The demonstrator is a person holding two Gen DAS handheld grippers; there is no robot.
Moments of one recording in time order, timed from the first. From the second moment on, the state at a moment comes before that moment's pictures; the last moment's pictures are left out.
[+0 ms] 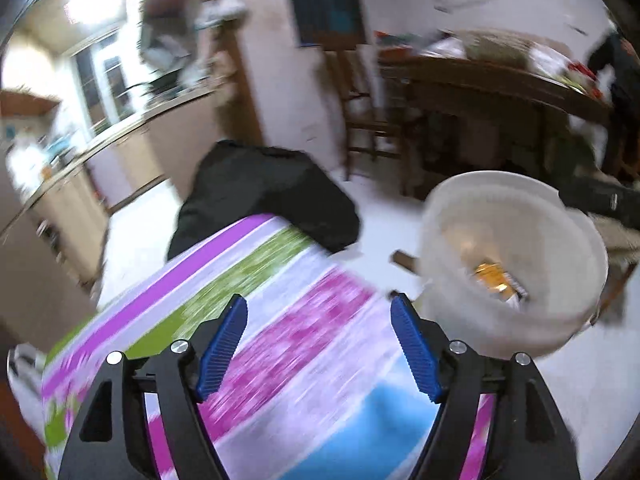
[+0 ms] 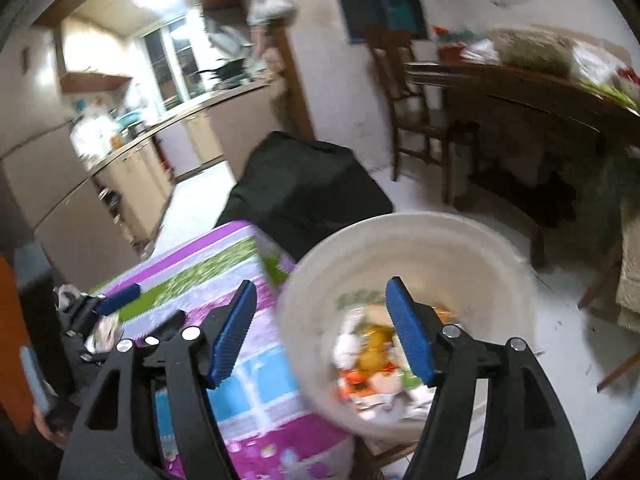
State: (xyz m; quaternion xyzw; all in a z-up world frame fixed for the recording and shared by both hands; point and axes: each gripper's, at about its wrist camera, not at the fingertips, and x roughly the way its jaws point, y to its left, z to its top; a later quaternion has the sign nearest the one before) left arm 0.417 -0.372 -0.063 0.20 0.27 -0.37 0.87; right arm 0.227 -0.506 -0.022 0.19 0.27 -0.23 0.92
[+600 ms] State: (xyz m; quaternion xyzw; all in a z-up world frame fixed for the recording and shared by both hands) left arm 0.502 -0.032 -0.100 -0.04 0.38 -0.02 0.92; right arm 0.442 -0.292 -0.083 0.10 0.39 0.05 0.92
